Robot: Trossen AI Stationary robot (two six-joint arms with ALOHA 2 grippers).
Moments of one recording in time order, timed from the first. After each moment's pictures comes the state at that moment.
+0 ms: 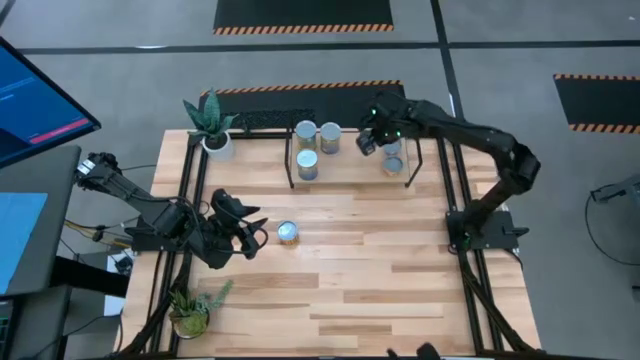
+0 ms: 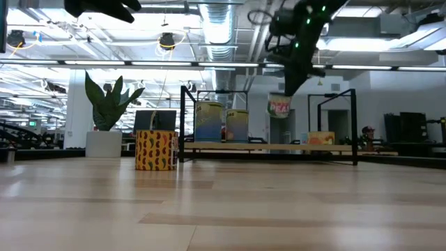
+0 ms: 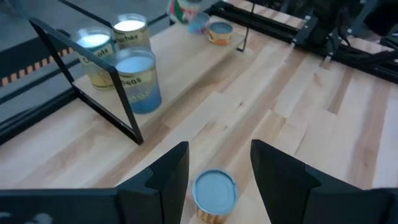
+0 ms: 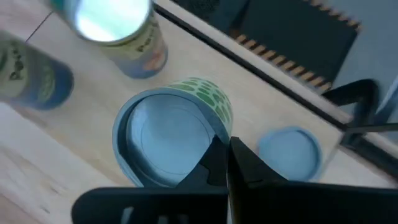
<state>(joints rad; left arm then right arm) -0.55 1.13 1.03 -0.85 -0.90 -0.93 -0.58 1.59 1.43 -0.90 0.19 0.35</state>
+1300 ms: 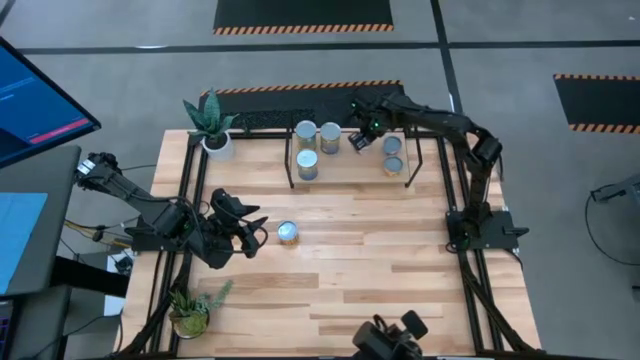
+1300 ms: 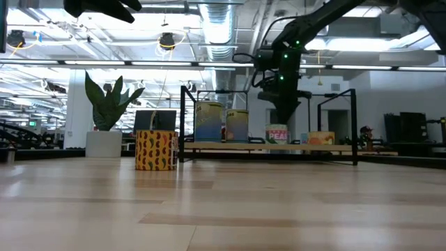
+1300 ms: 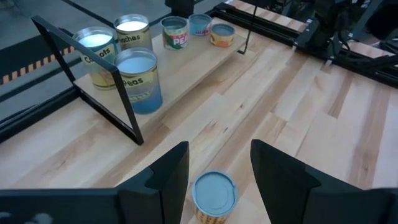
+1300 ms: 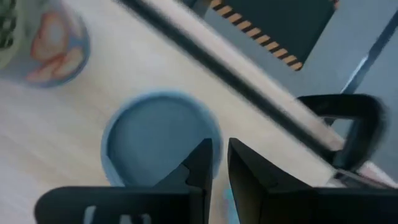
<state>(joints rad) -0.55 1.13 1.03 -0.85 -0.91 -0.95 -0.69 1.91 1.59 -0.92 0.25 0.20</state>
